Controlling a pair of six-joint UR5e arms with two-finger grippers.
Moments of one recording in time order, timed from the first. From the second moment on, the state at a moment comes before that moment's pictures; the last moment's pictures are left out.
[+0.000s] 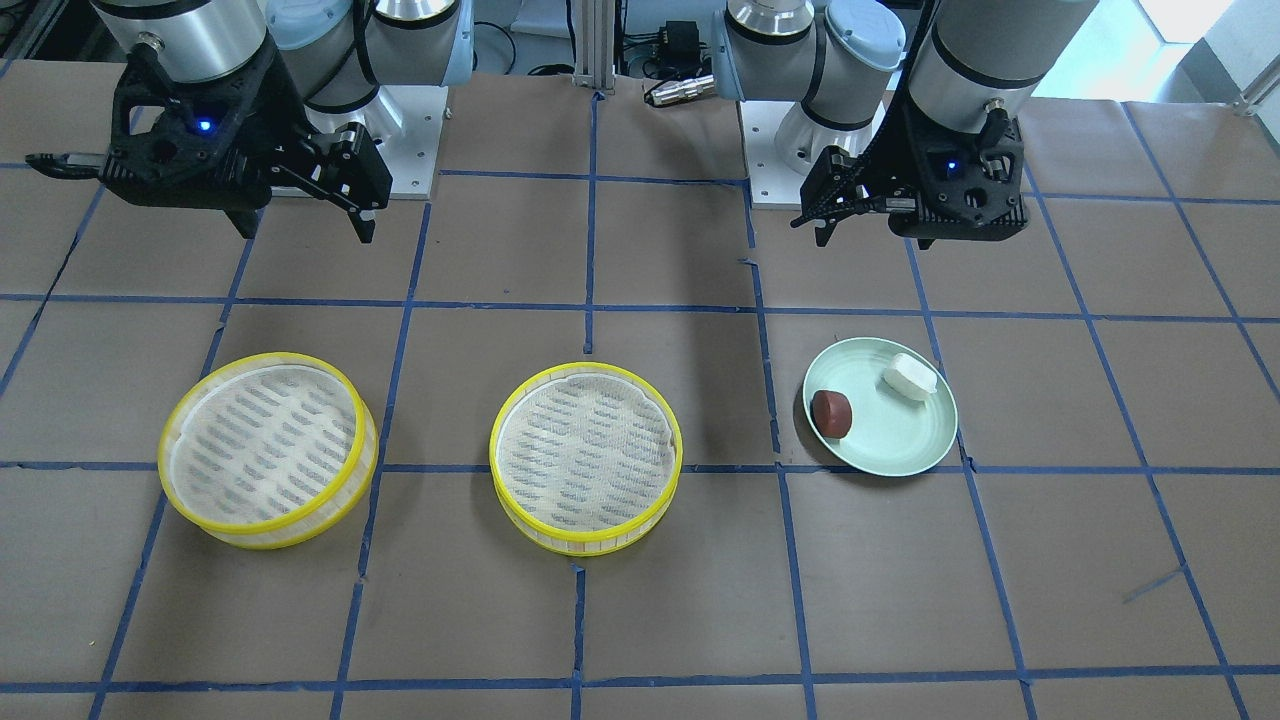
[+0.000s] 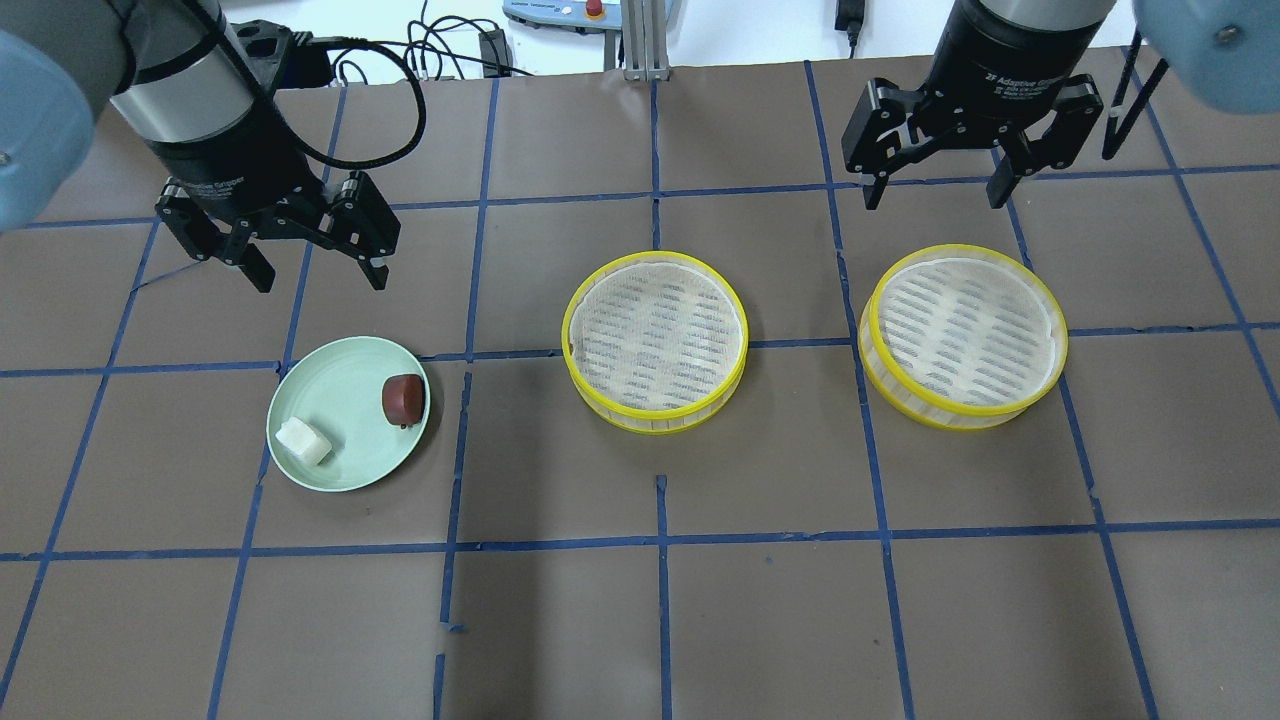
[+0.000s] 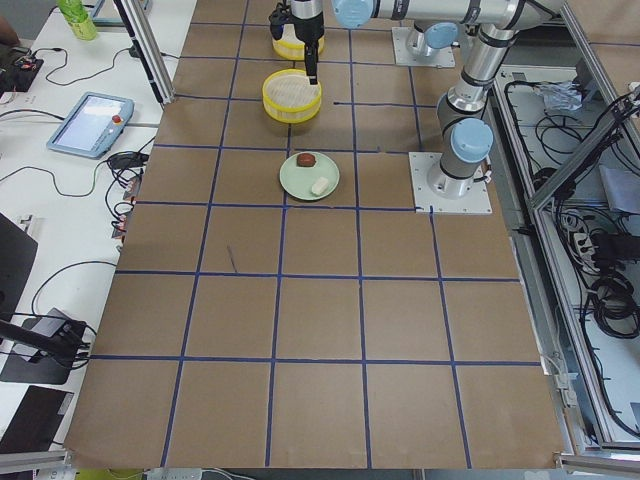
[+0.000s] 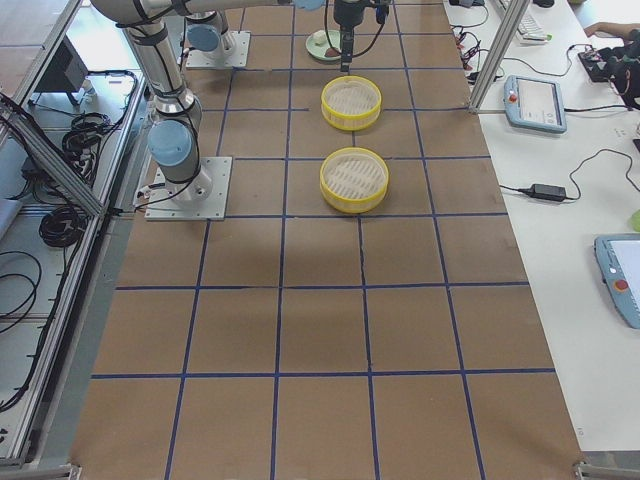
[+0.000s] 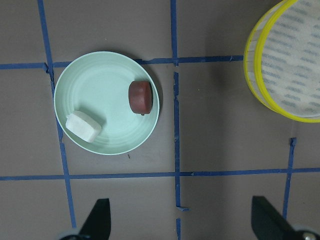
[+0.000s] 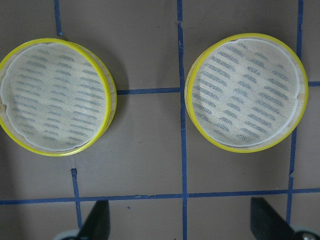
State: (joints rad) left arm -1.56 -1.57 -1.56 -1.70 1.59 0.03; right arm 1.61 -1.54 1.45 -1.46 -1.56 0.07
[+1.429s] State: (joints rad) left arm -1.35 -1.70 -1.88 -1.38 1.59 0.26; right arm 1.61 -1.54 1.45 -1.46 -1.56 0.07
